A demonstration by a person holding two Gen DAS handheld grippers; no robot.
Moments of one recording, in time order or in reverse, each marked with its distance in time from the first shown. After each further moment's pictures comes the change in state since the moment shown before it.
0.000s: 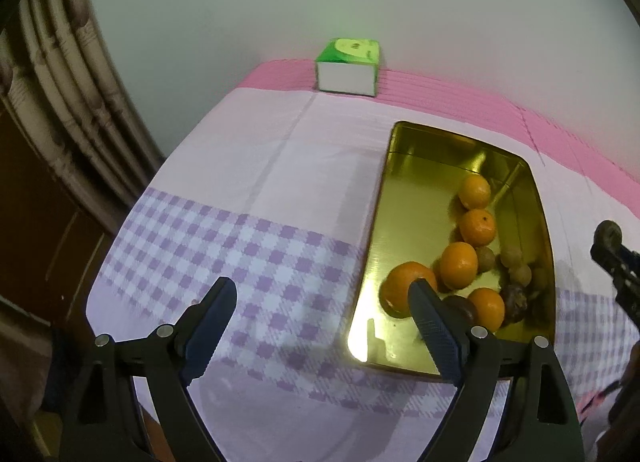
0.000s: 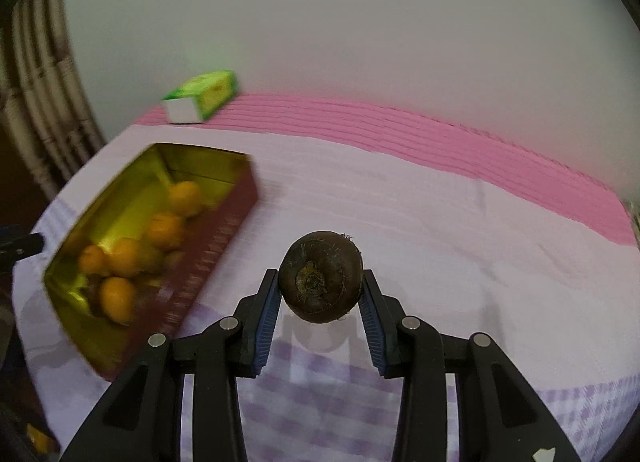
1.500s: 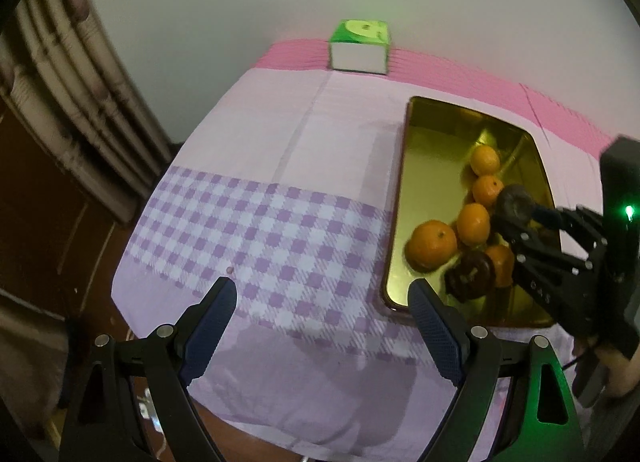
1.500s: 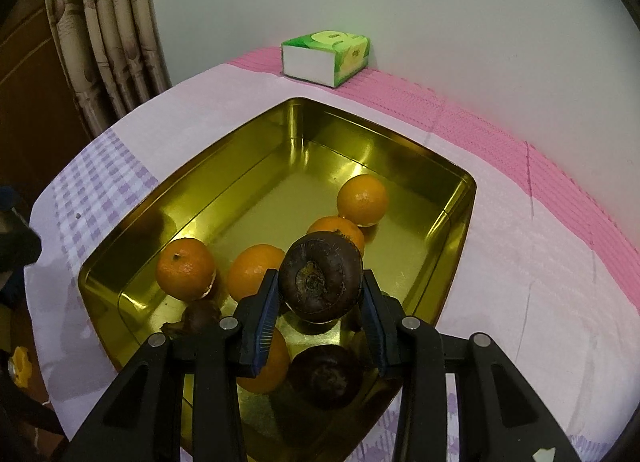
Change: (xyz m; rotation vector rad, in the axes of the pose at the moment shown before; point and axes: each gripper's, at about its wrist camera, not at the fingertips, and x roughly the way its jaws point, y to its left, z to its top) left arm -0.021 0.016 -0.016 0.047 0.075 0.024; right arm 0.062 0.134 0.015 -0.221 0.099 0.077
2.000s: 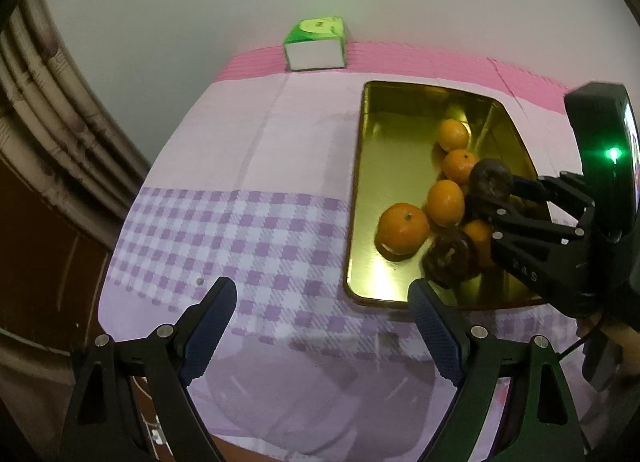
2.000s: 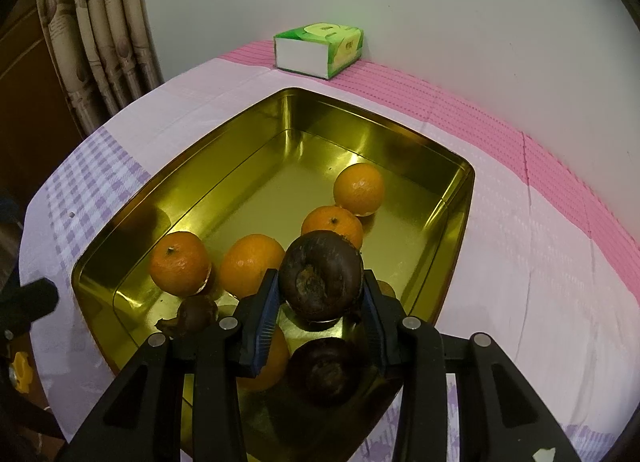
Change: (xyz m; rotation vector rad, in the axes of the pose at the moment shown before) left arm 0.010 -0.027 -0.009 0.131 -0.026 -0.034; right arm 0.001 0.001 -0.001 0.016 0.018 -0.011
